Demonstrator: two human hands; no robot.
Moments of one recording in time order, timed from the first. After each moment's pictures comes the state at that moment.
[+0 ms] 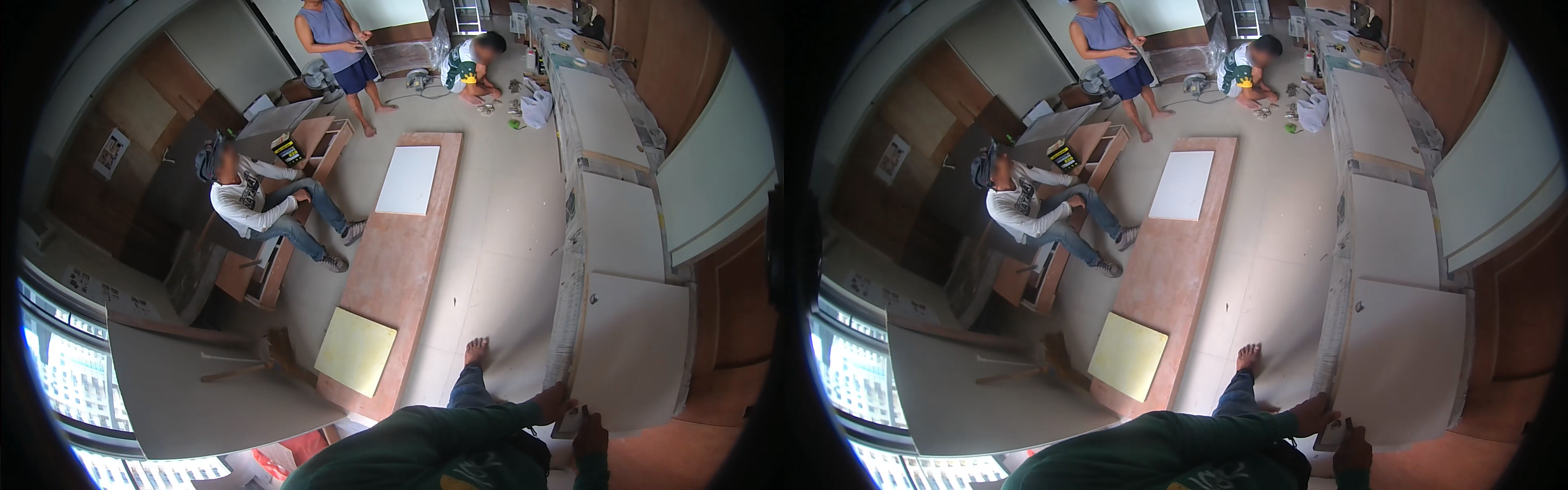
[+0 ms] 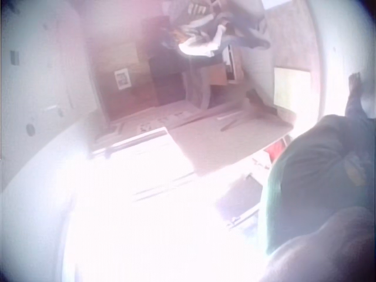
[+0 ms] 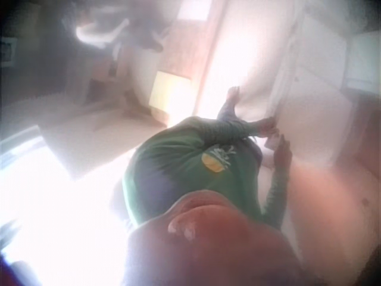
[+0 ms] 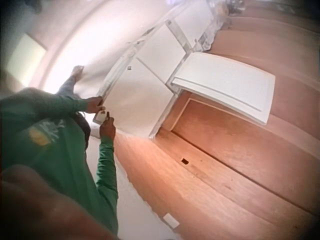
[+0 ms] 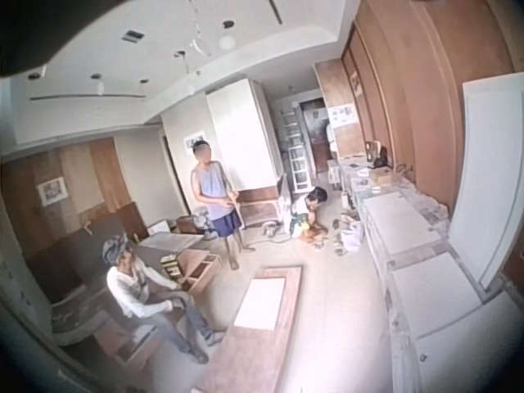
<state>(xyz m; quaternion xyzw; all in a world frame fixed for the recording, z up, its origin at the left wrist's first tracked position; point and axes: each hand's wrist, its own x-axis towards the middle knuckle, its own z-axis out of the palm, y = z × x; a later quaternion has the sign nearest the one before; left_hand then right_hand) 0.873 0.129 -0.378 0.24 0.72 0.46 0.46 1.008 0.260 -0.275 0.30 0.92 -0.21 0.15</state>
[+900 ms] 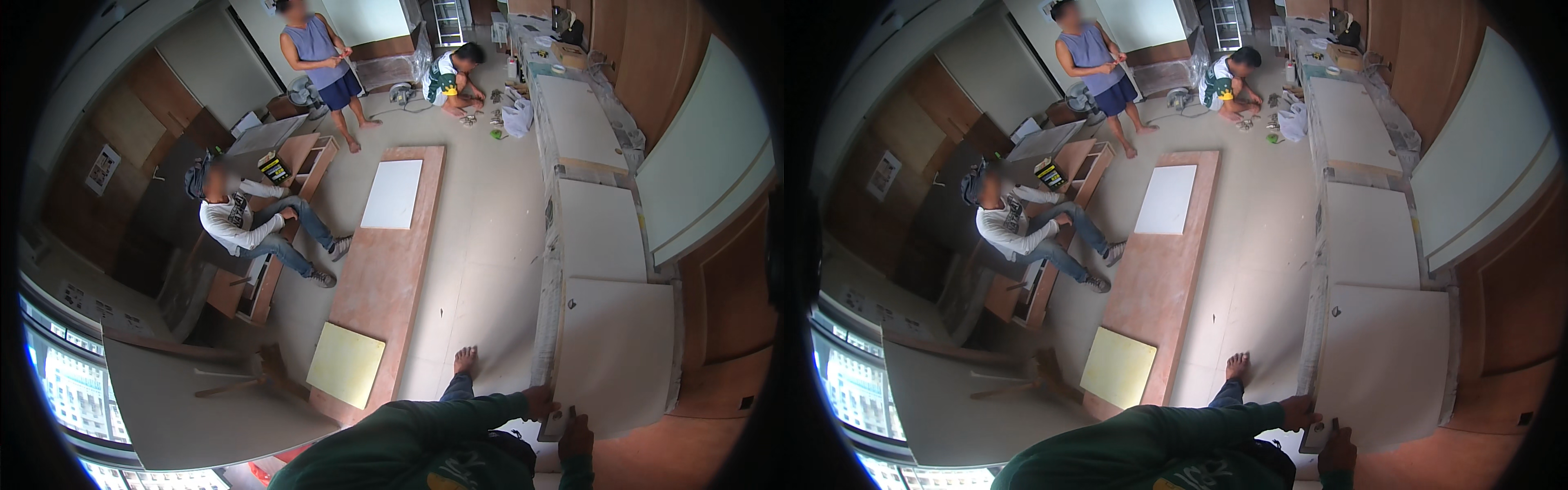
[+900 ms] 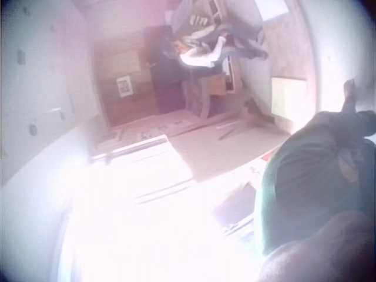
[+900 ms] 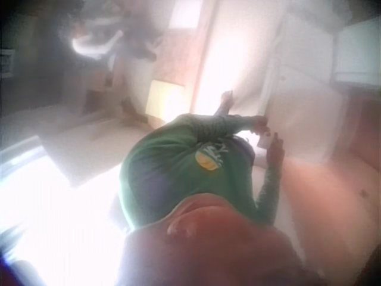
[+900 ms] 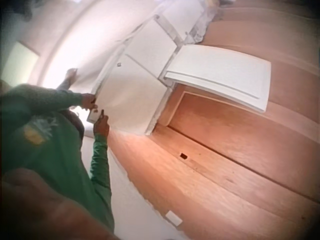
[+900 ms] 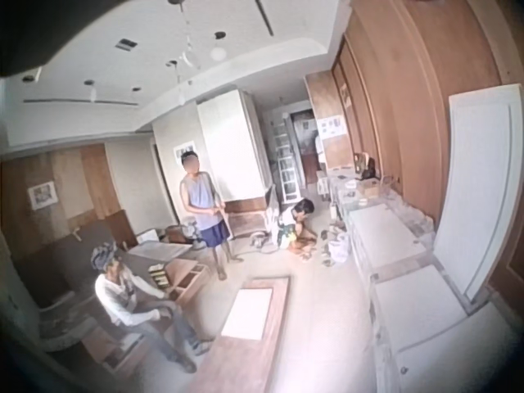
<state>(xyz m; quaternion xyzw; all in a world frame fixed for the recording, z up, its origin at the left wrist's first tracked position) 0.837 0.138 -0.353 0.24 0.64 0.41 0.61 1.011 0.259 -0.285 0.33 0.90 -0.26 0.10</state>
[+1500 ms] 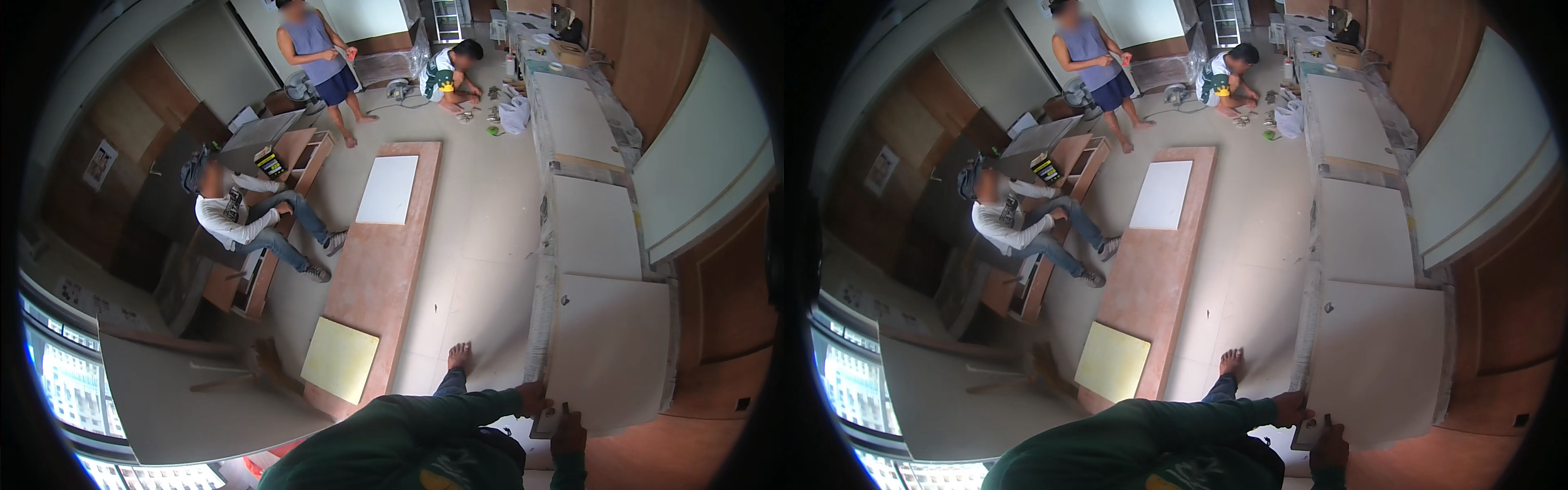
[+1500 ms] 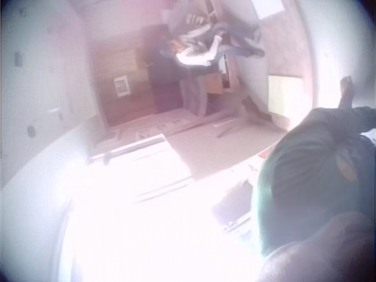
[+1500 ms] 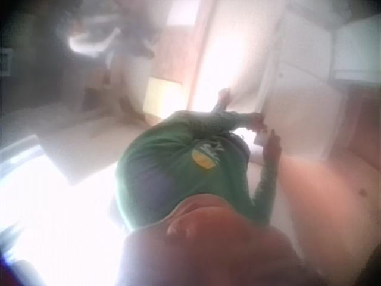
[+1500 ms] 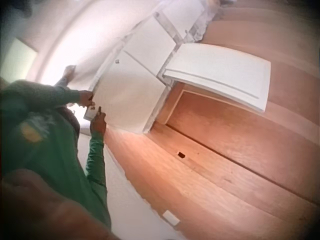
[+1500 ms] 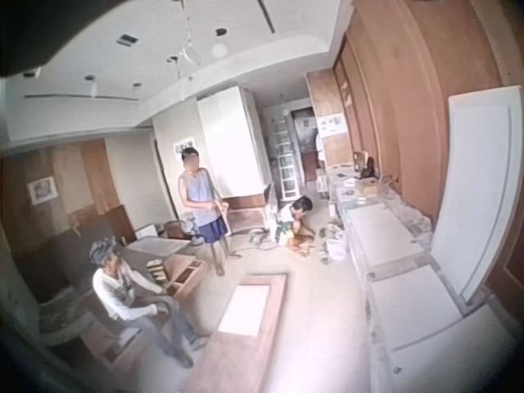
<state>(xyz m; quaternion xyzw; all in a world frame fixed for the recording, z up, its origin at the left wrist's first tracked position) 0.838 0.139 -0.349 0.24 0.67 0.39 0.57 1.008 0.259 -0.286 0.32 0.91 -0.26 0.09</state>
